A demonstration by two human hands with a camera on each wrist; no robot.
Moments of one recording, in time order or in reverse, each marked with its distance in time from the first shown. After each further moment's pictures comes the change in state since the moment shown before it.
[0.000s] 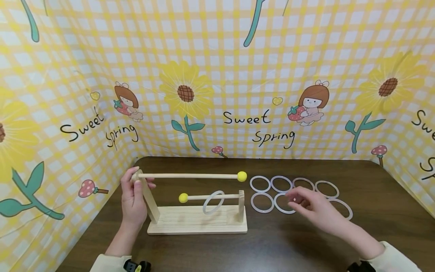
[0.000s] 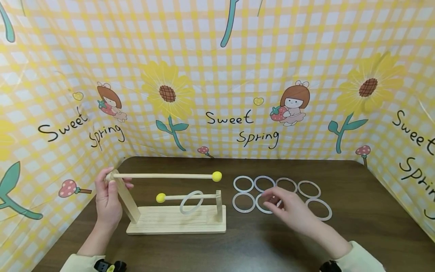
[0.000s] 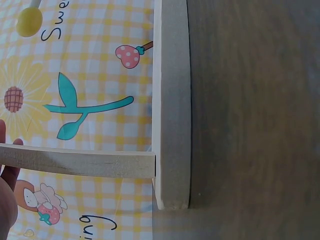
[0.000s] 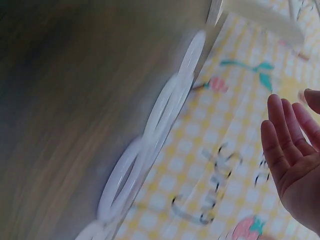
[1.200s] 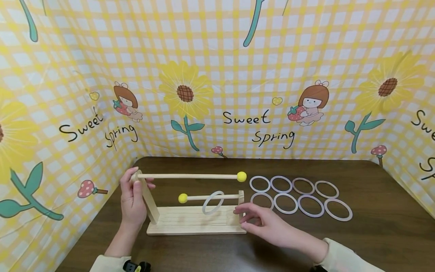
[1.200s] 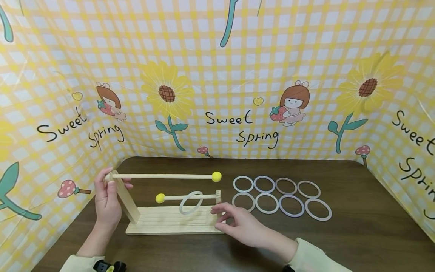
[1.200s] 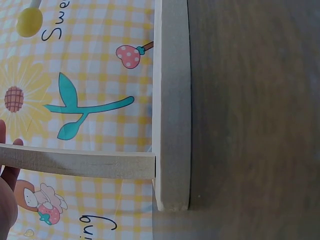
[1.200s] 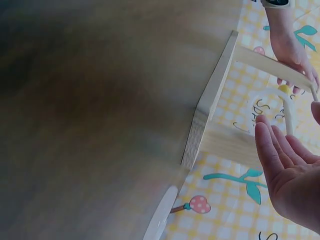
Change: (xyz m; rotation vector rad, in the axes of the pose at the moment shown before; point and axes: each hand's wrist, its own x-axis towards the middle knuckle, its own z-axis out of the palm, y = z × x) left_hand 0.000 0.001 0.001 0.017 0.003 0.000; right_hand 0.032 -0.055 0.088 0.511 -0.302 0.132
